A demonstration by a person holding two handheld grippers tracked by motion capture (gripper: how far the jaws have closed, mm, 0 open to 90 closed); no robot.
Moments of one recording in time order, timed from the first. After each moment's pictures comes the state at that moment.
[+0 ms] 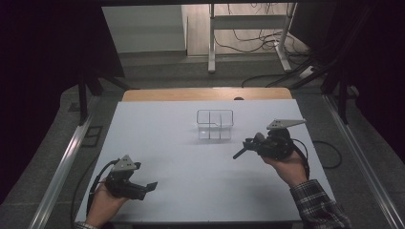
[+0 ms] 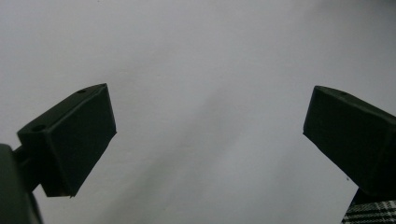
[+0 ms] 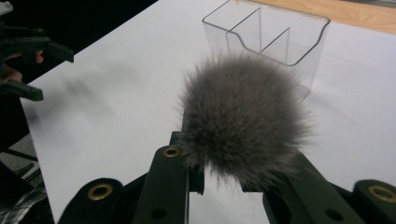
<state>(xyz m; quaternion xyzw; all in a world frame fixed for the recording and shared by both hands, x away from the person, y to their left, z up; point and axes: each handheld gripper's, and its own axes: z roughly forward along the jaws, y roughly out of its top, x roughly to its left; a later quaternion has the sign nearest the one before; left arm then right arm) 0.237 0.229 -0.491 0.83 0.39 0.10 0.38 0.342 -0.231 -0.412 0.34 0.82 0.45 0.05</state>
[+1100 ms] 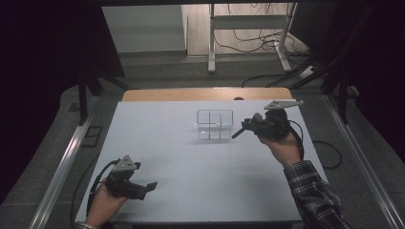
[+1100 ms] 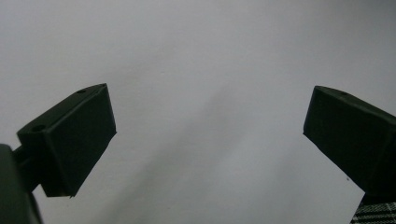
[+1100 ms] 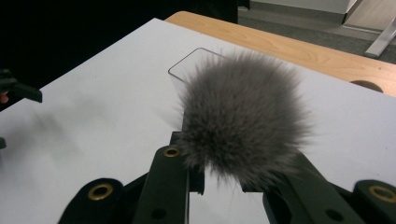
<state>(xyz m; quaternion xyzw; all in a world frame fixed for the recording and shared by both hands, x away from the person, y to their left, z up) 0.238 0.230 -0.494 0.84 0.39 0.10 0.37 0.382 -0.219 -0.388 0.35 0.81 0.47 0.10</state>
